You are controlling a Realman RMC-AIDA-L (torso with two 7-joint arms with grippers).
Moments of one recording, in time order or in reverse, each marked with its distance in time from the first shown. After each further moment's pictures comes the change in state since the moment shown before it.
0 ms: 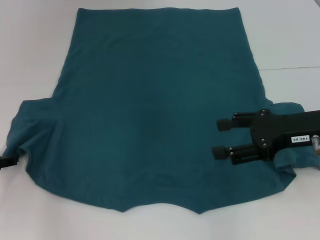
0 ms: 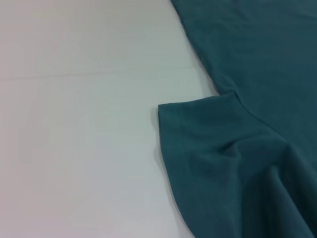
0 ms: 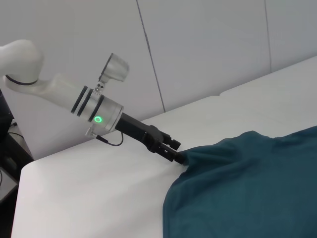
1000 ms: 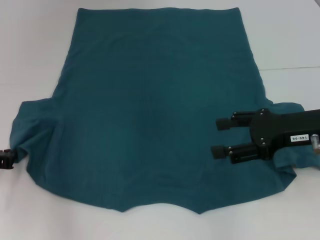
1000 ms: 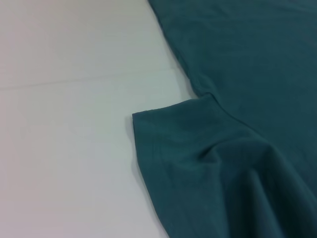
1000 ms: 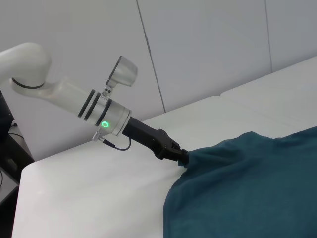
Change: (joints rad) left arm -0.027 -0.009 0.050 -0.037 0.002 -0.045 0.016; right arm 0.003 0.002 -0.001 -0.005 0.000 0.000 0.009
